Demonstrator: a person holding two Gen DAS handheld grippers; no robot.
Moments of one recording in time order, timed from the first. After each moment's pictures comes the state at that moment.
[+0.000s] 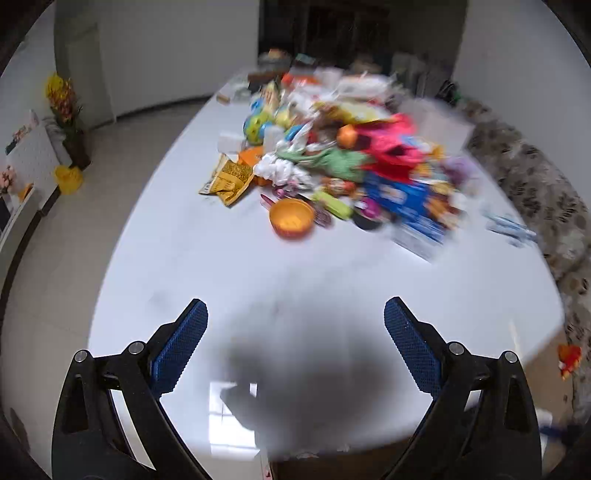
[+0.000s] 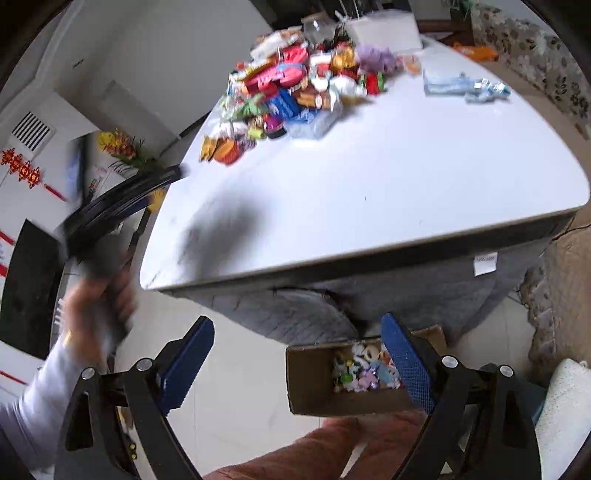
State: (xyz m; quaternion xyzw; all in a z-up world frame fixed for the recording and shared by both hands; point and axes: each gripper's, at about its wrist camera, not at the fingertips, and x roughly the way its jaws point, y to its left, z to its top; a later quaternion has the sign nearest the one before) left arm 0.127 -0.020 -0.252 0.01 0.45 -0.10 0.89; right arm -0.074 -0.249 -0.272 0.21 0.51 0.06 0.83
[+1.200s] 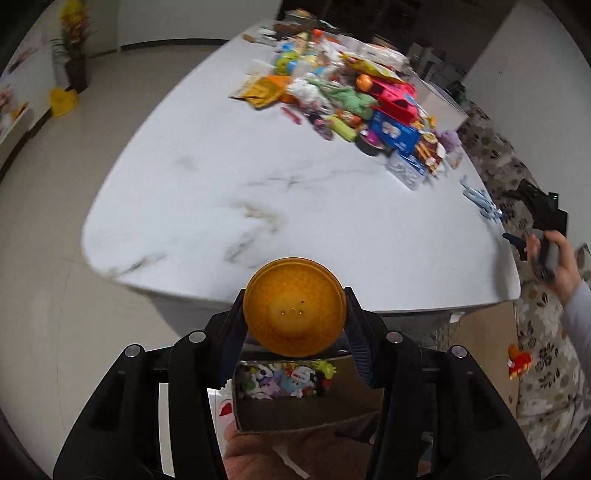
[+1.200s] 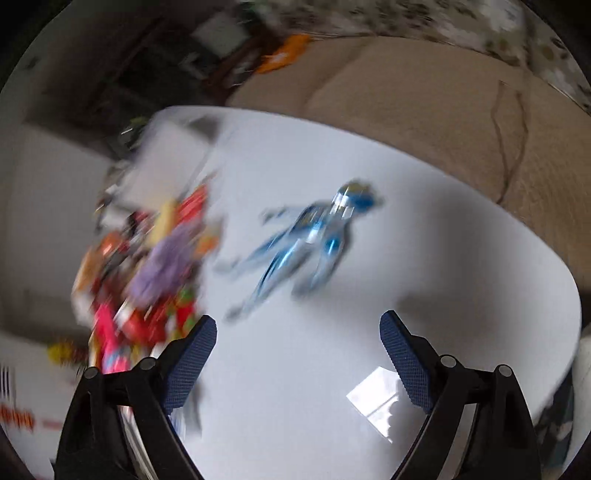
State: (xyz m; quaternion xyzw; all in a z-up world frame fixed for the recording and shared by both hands) left arm 0.004 0.047 -0.249 -0.10 0.51 -0.11 0.85; right arm 0.129 -0.513 -0.319 0.46 0.43 -0.22 0.75
